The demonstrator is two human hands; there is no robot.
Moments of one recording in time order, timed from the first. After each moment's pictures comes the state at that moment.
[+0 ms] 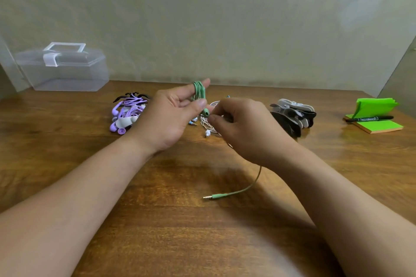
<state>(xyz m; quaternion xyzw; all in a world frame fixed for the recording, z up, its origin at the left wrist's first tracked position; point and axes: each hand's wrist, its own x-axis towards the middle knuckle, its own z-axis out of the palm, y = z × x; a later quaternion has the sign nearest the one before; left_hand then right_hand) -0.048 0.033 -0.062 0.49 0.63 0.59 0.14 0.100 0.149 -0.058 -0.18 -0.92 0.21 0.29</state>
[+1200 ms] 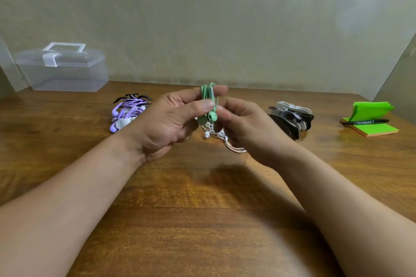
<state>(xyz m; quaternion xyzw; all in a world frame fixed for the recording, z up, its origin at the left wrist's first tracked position) -0.040 0.026 -0.052 0.48 0.50 0.64 0.34 0.097 0.165 -0.068 -0.09 -0.79 0.56 0.24</state>
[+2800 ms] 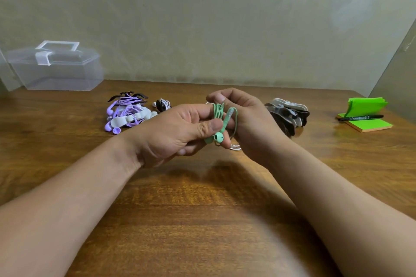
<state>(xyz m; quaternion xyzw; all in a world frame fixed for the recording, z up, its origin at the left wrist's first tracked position) -0.031 0.026 -0.058 0.57 0.52 0.50 0.39 0.095 0.159 -0.064 -0.13 -0.68 0.66 0.29</state>
